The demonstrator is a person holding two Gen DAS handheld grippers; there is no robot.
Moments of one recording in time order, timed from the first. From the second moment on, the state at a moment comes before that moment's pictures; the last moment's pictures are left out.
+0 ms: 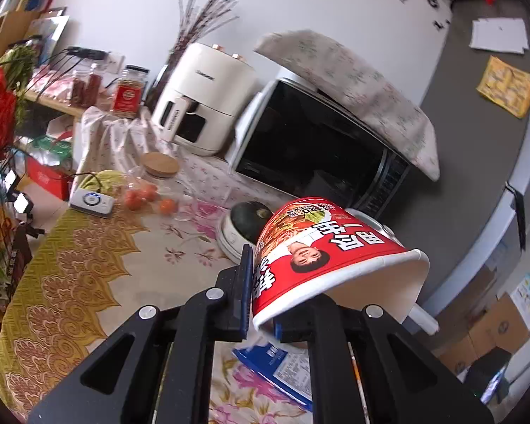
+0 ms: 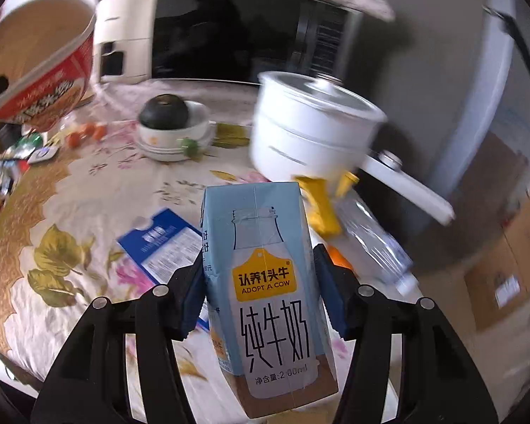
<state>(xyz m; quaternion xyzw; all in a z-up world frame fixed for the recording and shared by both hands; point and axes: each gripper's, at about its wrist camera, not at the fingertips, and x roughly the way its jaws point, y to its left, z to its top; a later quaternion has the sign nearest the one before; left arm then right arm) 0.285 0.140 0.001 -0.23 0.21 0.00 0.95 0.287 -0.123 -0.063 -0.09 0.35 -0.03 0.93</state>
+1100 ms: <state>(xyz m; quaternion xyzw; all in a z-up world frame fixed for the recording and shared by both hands) 0.259 -0.069 -0.044 -0.05 0.29 -0.17 0.94 0.144 -0.298 -0.126 0.08 0.38 -0.28 0.88</state>
